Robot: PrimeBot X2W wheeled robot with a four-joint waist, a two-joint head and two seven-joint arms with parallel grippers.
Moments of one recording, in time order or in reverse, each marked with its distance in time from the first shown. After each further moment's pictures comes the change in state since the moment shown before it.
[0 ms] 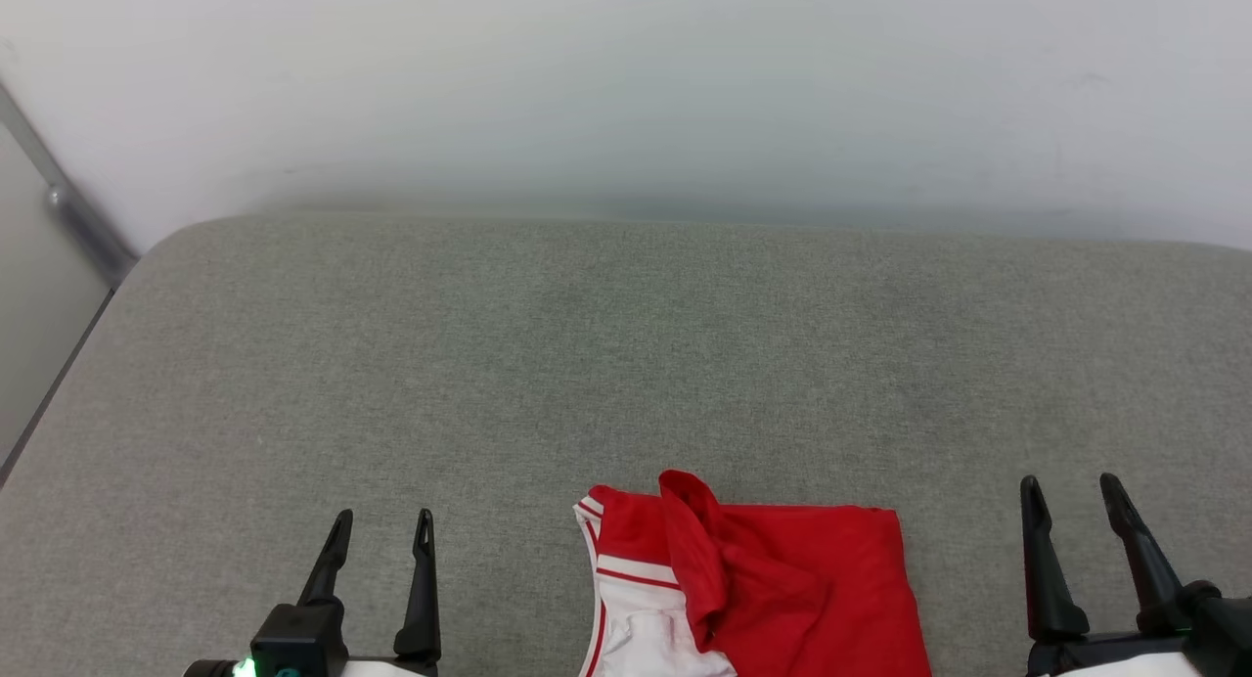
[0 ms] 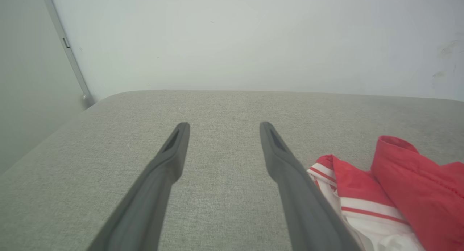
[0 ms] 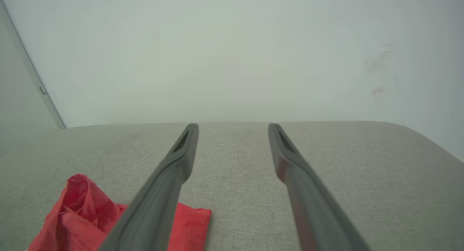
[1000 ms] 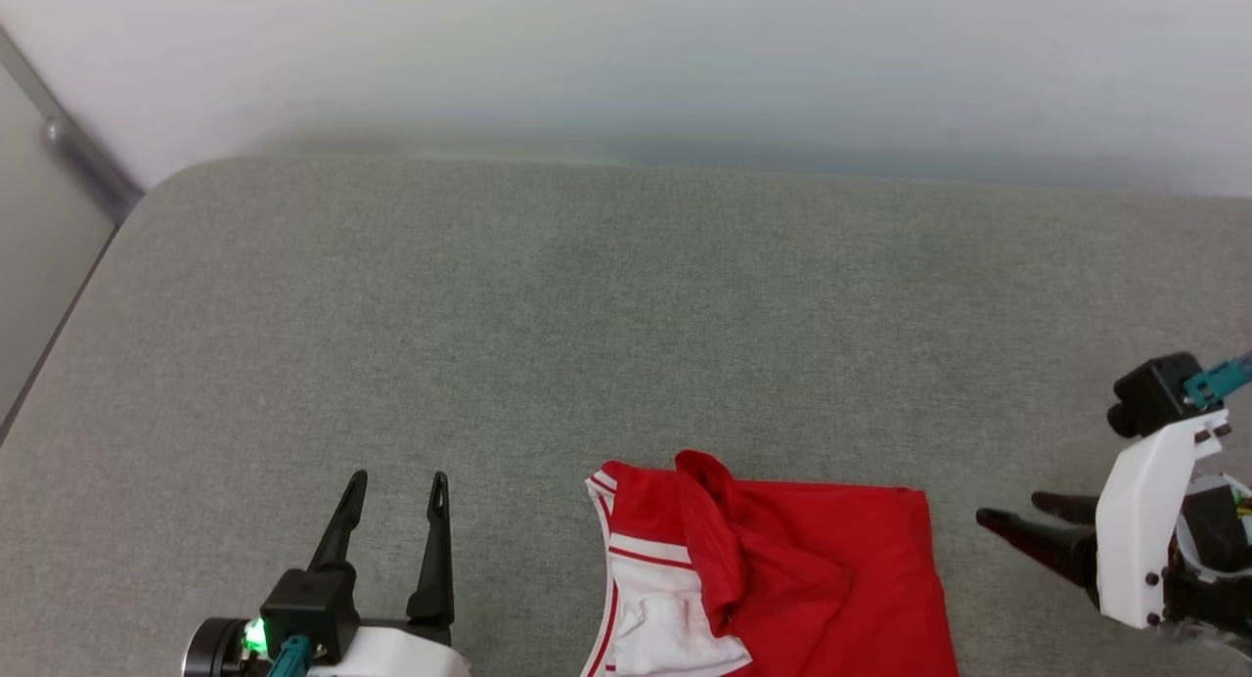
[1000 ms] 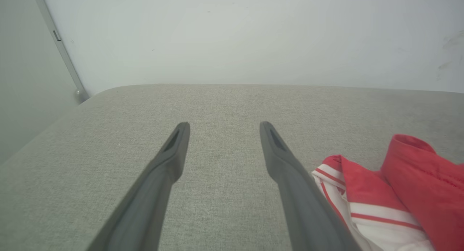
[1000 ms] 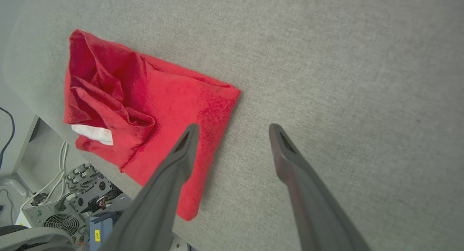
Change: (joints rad) left arm -0.050 0.000 -0.019 -0.002 0.000 -0.009 0.000; right arm -0.374 -0.520 0.309 0.047 0.710 0.000 1.098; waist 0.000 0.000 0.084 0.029
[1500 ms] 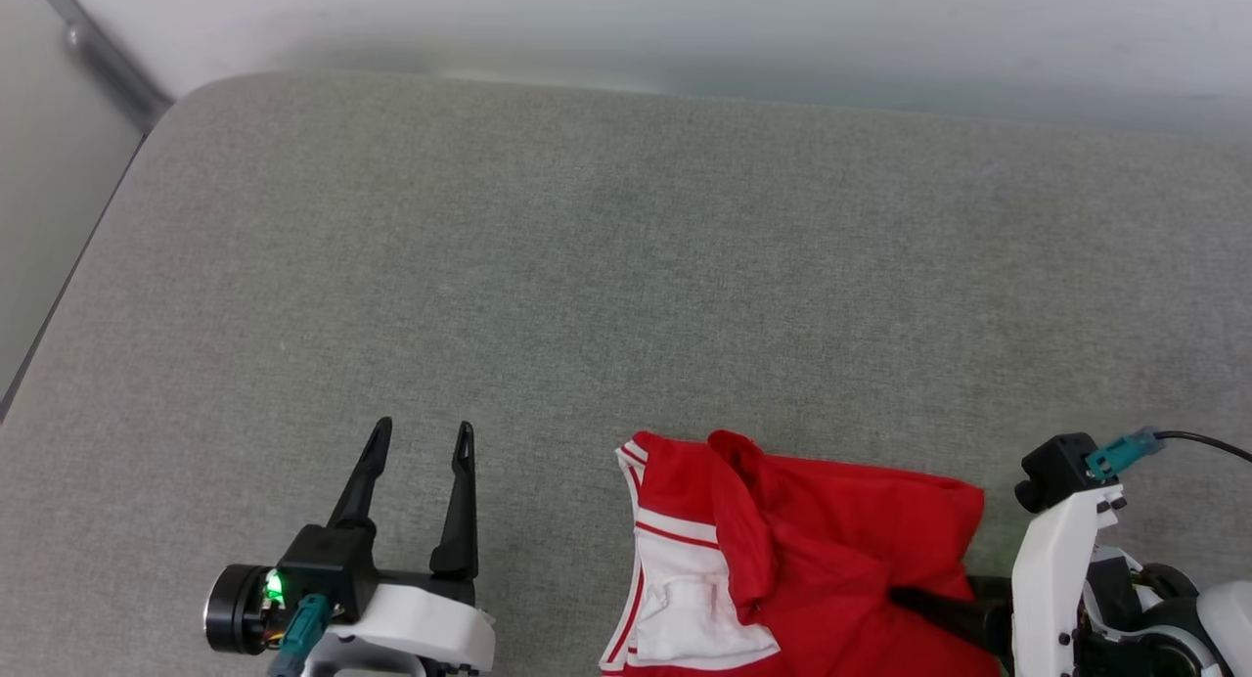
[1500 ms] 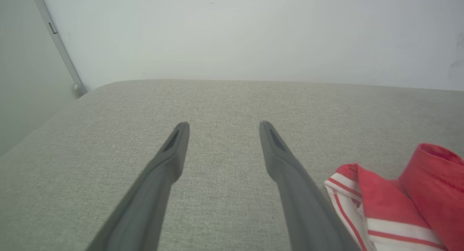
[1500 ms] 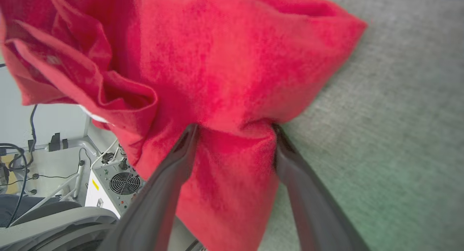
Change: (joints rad) left arm -0.078 0.000 -0.040 -0.010 -0.018 -0.001 0.000; right arm 0.056 0.106 0.103 0.110 0.076 0.000 -0.016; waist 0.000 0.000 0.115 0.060
